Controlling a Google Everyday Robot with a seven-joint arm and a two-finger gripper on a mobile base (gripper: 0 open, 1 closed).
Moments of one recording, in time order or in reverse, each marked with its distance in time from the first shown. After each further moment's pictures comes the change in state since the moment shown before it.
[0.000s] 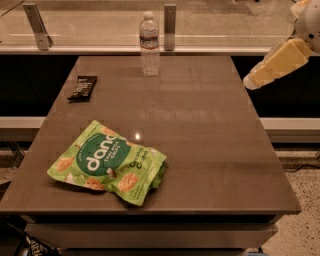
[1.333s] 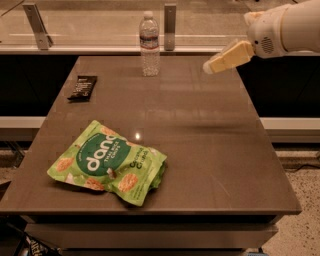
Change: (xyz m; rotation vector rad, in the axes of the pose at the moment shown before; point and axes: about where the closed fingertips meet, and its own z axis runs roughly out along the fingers) arm -0.044 -0.031 0.111 -0.062 -0.341 0.098
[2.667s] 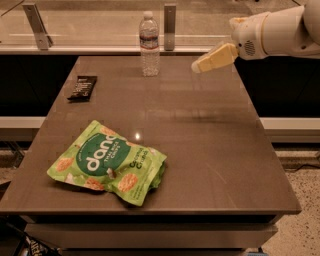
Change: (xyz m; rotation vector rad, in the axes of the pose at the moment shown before) arm 0.000 -0.003 0.047 -0.049 -0.053 0.028
